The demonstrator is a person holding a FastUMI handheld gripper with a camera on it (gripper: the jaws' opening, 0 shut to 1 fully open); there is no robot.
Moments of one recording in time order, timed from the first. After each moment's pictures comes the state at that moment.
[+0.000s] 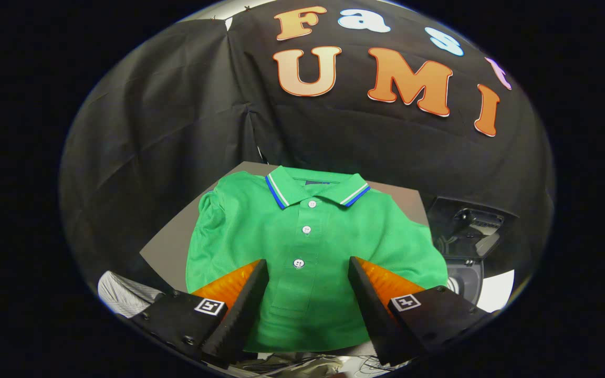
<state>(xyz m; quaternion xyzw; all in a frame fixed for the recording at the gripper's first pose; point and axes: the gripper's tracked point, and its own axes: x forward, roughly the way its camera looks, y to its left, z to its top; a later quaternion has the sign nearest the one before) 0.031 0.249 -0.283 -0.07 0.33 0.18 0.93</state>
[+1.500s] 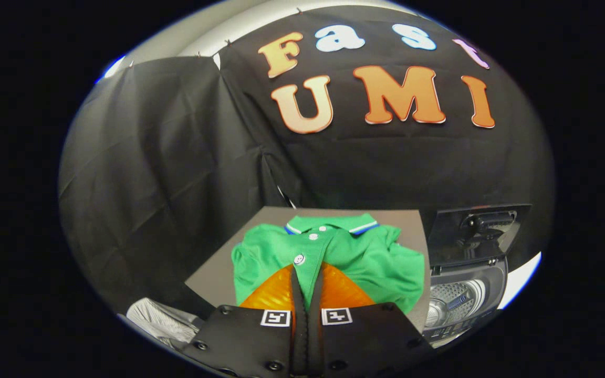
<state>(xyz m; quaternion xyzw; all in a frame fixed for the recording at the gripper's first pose) 0.025 0.236 -0.174 0.03 0.23 0.24 0.94</state>
